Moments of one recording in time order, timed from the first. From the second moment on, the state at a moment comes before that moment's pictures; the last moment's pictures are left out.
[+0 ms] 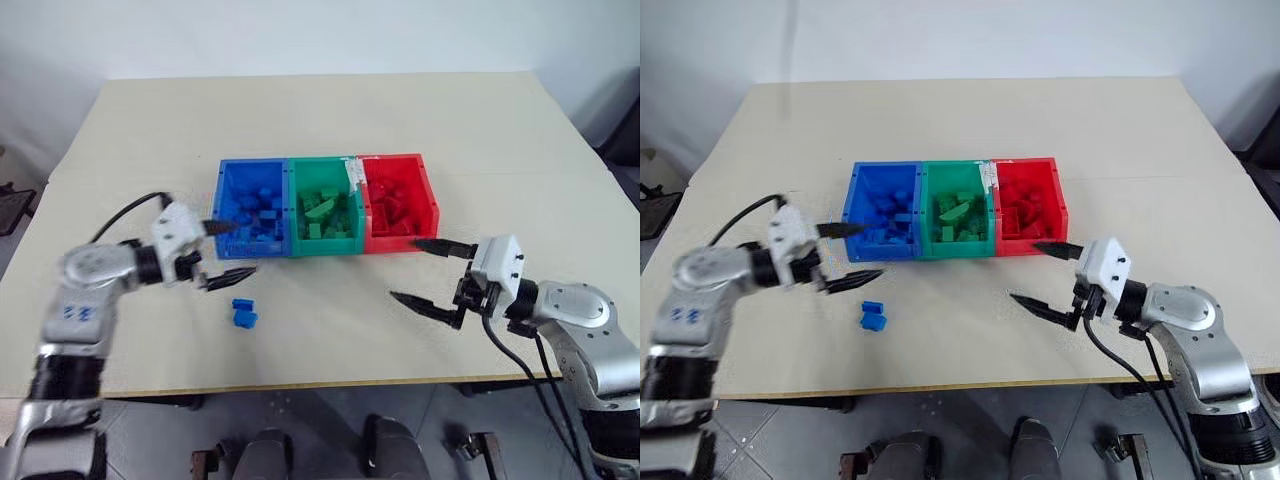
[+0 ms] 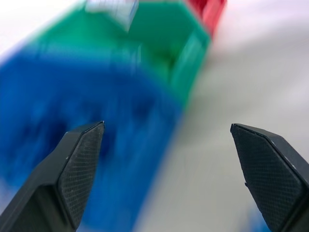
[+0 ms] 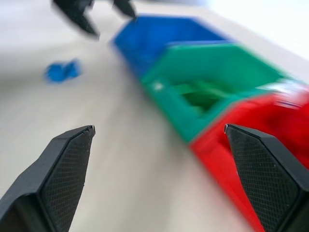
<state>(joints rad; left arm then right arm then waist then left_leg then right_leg) -0.34 0.76 0.21 0.03 -0.30 0.16 -1.08 -0.23 -0.70 -0.04 -0.28 0.43 0.16 1.05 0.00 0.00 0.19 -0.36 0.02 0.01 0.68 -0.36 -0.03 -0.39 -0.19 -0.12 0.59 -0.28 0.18</state>
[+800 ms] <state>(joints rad) -0.06 0.82 0.11 -0.08 -0.31 0.14 -1.16 -0.22 -0.68 0.05 -0.25 0.39 0.13 1.08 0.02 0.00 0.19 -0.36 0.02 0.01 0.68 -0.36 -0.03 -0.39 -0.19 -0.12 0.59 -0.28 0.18</state>
